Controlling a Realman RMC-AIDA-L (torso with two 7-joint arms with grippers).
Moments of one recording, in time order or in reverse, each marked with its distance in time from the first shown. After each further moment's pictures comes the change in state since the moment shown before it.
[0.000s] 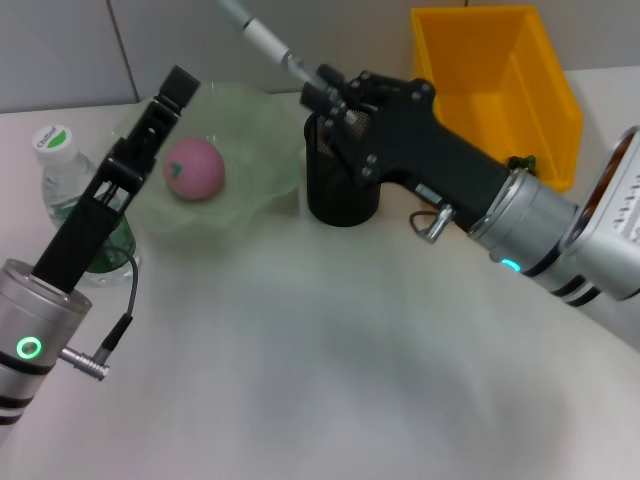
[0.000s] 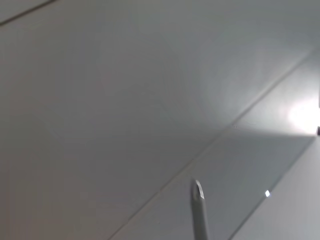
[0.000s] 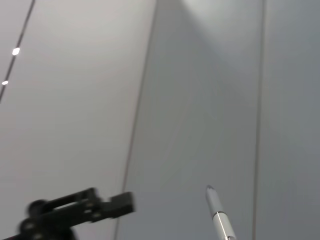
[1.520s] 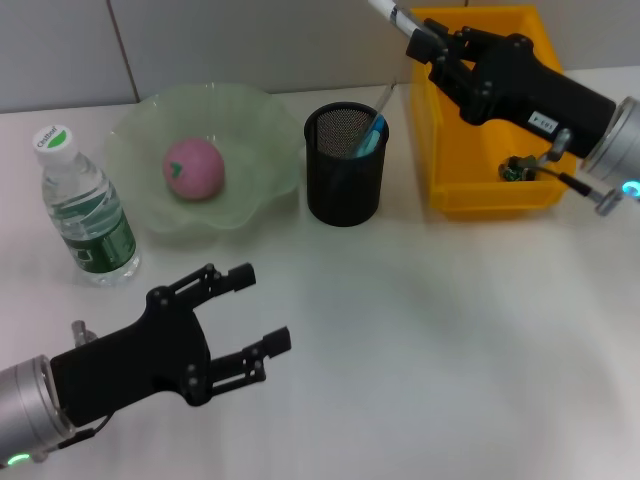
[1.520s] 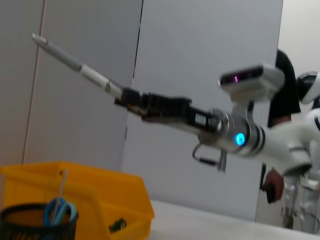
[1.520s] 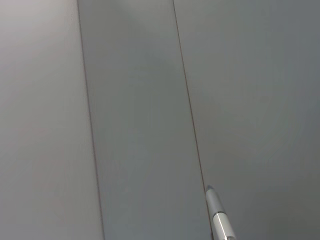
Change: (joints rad) left arm 0.116 0.011 0.011 0.379 0.617 -0.075 0.391; right arm -0.022 -0.008 -0.077 -0.474 -0.006 -0.028 0.722
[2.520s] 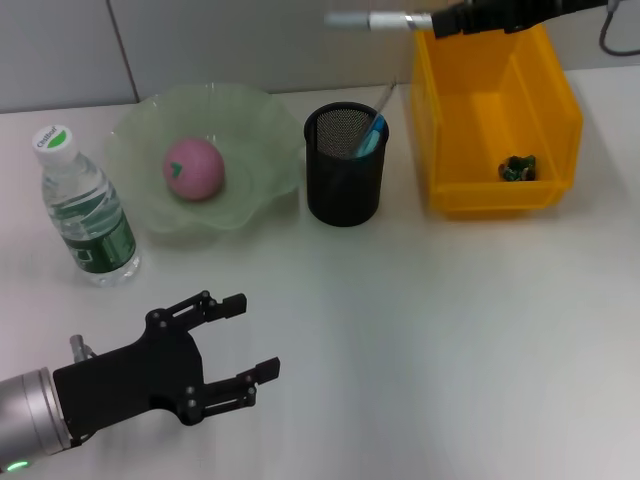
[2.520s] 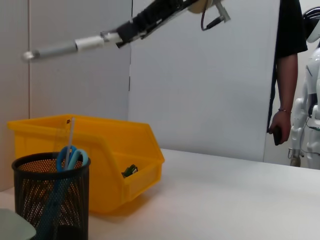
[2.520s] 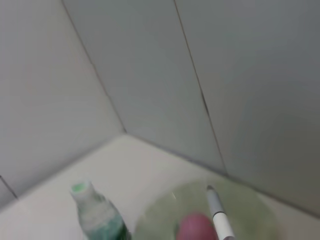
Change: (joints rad) left arm 0.009 -0.002 0.011 0.055 0.085 -0.104 0.034; right arm 0.127 -0.180 -0.560 -0.687 -0.264 -0.042 1.217
